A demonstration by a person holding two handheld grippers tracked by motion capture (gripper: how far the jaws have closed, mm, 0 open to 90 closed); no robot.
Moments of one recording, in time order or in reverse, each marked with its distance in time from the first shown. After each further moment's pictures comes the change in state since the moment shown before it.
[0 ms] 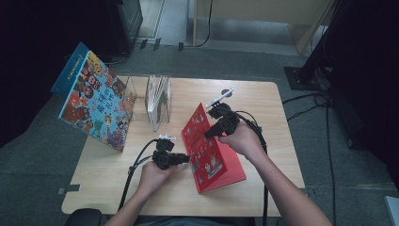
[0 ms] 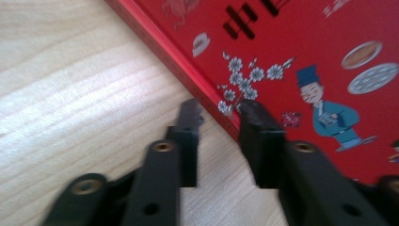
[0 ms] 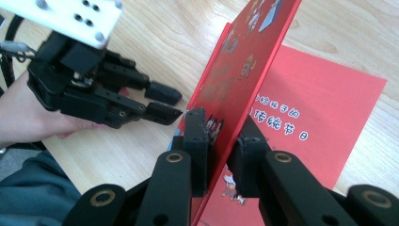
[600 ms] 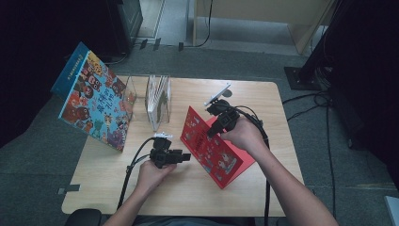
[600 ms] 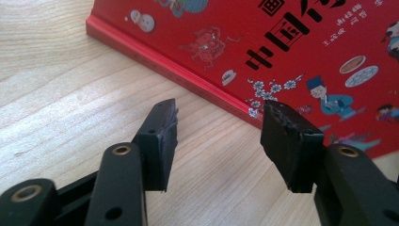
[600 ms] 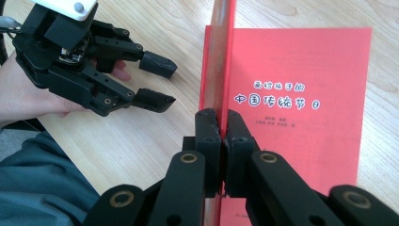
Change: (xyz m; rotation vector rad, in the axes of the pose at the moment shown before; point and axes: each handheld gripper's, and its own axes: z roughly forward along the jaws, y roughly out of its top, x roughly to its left) left arm 0.002 0.002 -0.006 -0.051 -0.035 0.022; right arm 0.003 0.010 -0.010 0.086 -0.020 -0.021
